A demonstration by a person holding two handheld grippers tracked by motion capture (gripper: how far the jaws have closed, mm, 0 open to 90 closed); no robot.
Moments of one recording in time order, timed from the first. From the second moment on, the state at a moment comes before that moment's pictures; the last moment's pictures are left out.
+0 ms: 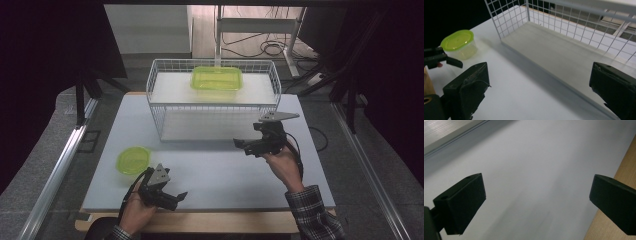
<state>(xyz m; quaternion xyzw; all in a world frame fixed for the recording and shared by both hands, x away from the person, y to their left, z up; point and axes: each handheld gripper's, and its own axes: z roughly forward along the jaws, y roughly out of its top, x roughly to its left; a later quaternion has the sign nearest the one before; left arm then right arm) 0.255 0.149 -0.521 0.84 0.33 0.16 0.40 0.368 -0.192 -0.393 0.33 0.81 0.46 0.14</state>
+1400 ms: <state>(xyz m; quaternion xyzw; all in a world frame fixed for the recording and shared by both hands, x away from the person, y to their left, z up) 0.255 0.148 -0.514 0.82 0.36 0.15 0.41 0.321 -0.230 -0.485 0.35 0.83 0.42 0.13</state>
